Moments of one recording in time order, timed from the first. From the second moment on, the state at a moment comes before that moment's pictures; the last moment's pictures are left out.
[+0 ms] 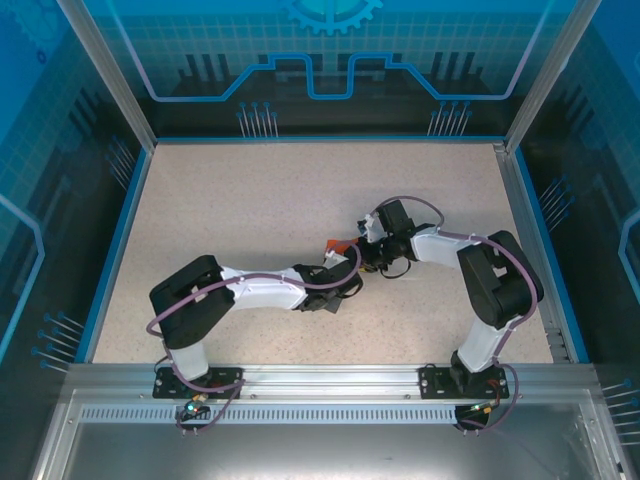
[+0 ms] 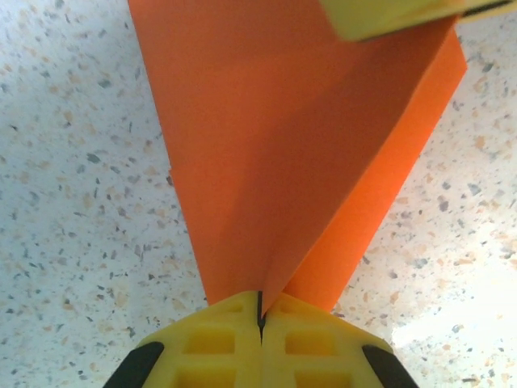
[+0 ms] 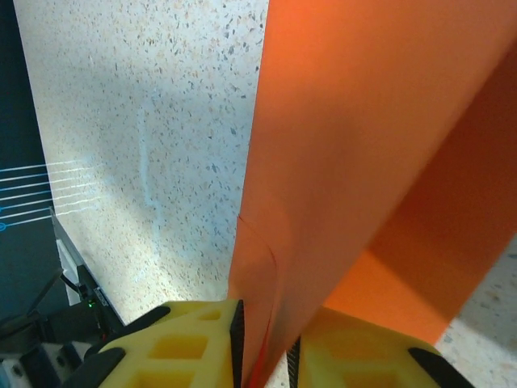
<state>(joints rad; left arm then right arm) -0.99 1.78 0.98 -0.42 -0.36 -0.57 0.43 1.75 0.92 -0.24 -0.68 0.57</state>
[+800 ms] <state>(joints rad) -0.67 1.60 0.71 -0.03 0.32 -0.64 0.47 1.63 0.92 -0.27 -0.72 0.48</state>
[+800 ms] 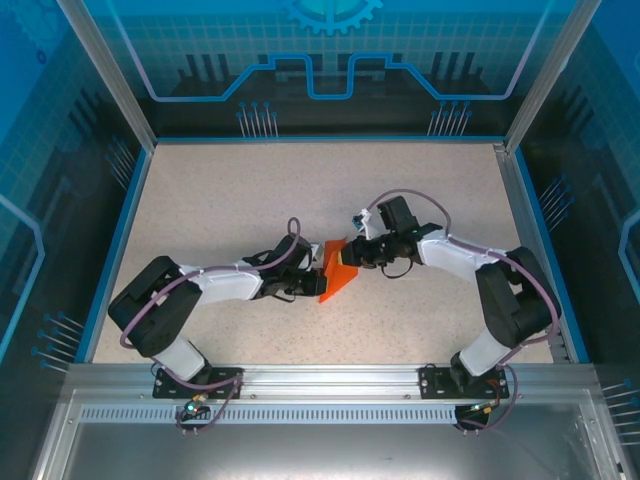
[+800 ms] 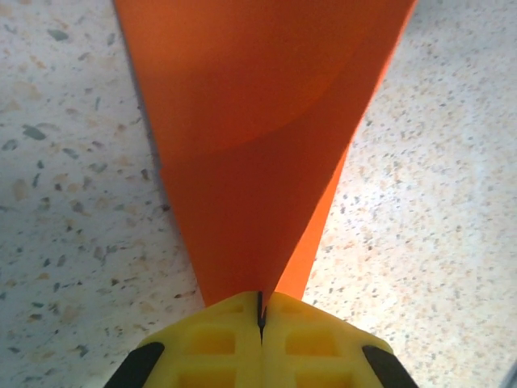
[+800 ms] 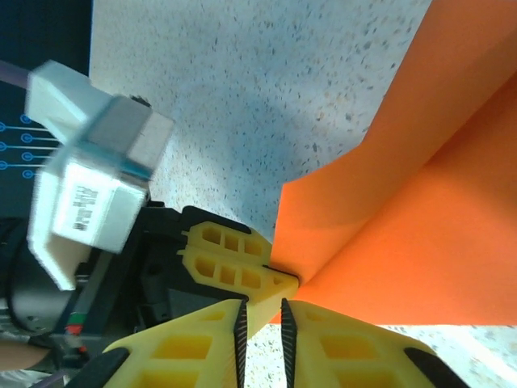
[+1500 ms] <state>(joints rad) -0.63 1.66 0.64 0.09 0.40 -0.73 0.51 1.86 1.06 -0.24 -0.74 0.49</state>
